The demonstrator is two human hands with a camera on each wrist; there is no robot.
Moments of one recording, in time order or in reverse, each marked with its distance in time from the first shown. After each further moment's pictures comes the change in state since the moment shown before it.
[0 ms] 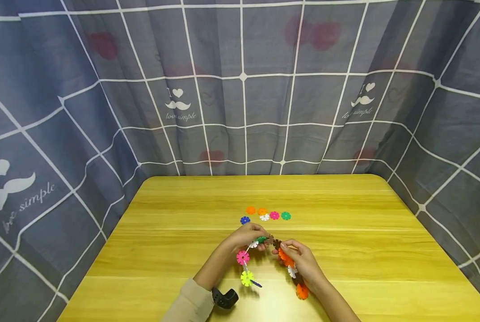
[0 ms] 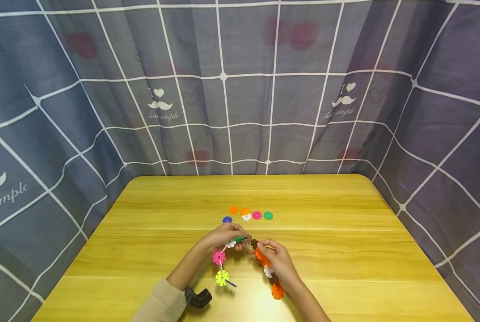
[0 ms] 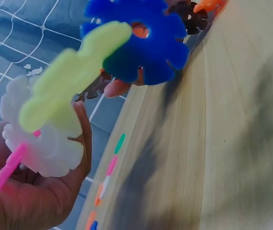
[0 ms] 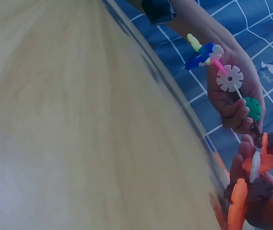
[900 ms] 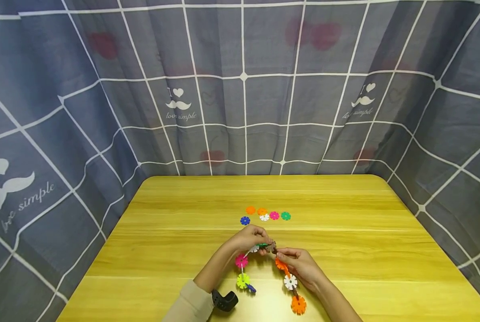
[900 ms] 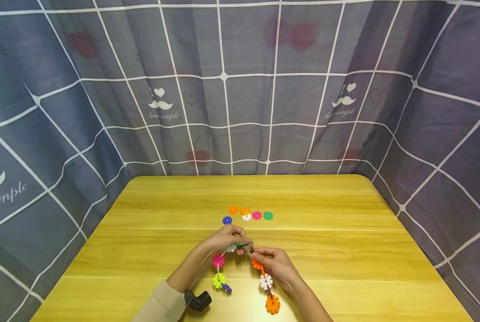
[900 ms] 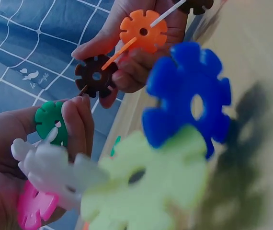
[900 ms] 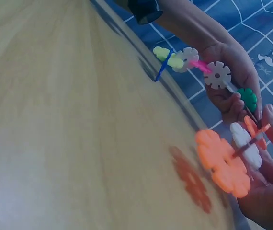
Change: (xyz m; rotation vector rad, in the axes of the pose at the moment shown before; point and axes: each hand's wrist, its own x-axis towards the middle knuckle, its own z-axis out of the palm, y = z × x) left_hand -0.005 -0.001 0.004 0.139 -0.065 0.073; right_hand 0.002 0.006 -0.007 0.105 -0.185 0.079
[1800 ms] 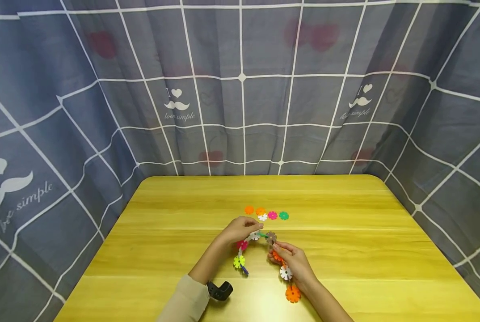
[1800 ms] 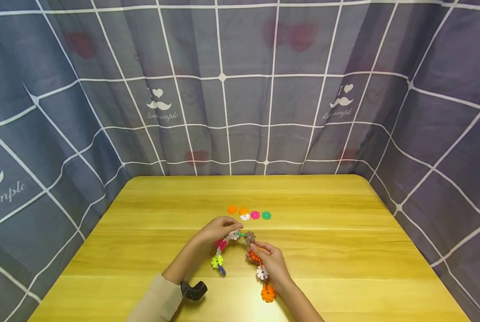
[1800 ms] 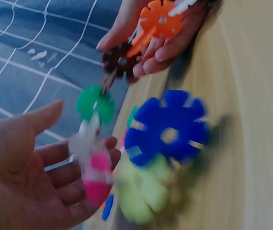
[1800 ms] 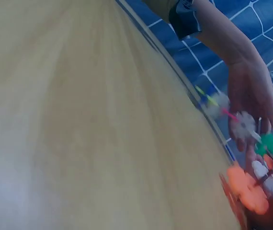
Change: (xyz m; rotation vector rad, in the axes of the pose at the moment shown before) left_hand 0.002 0.005 -0.026 0.472 0.147 0.047; right_hand 0.010 0.006 0.021 0.021 0.315 -0.052
